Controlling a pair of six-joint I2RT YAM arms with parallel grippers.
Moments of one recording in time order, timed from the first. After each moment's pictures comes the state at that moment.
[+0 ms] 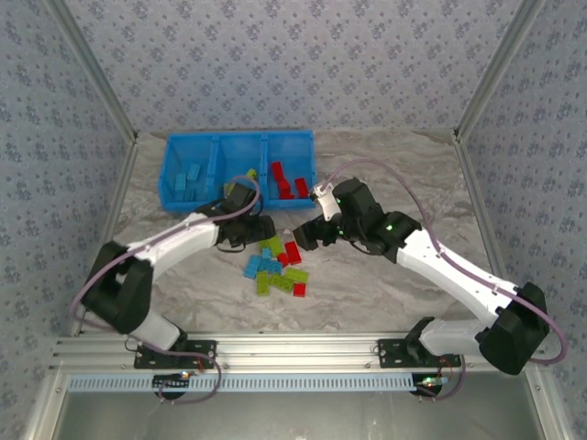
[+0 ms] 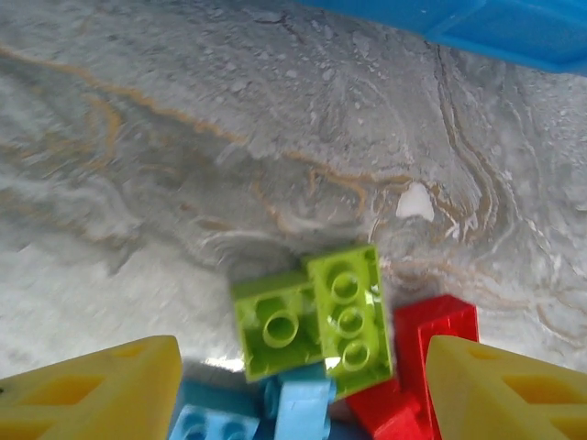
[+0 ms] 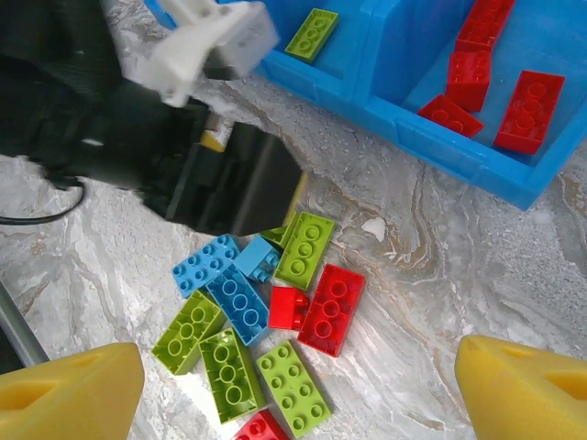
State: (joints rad) left arm -0.60 1.62 1.05 -0.53 0.03 -0.77; right arm 0.74 1.25 1.06 -0.50 -0.16 0.19
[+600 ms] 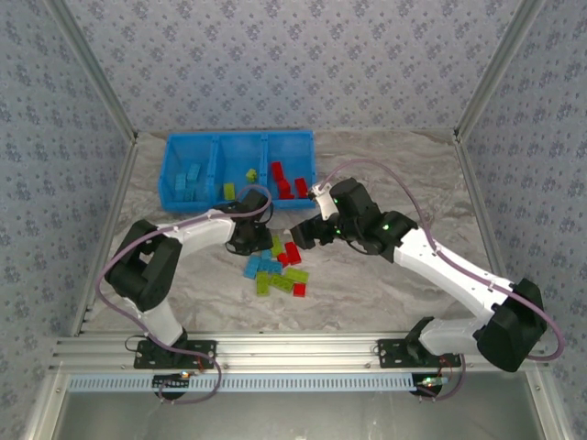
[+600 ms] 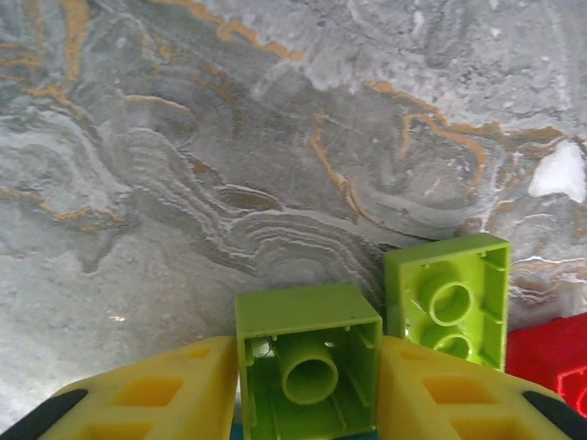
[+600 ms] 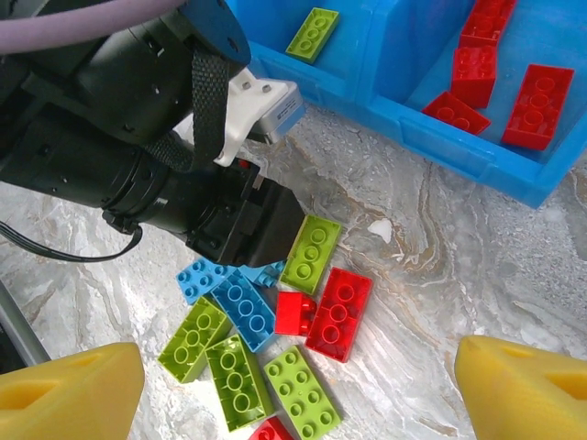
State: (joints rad) left arm -0.61 1.72 1.02 -0.55 0.01 -0.78; right arm 0.75 1.27 1.06 -0.48 -0.16 0.22
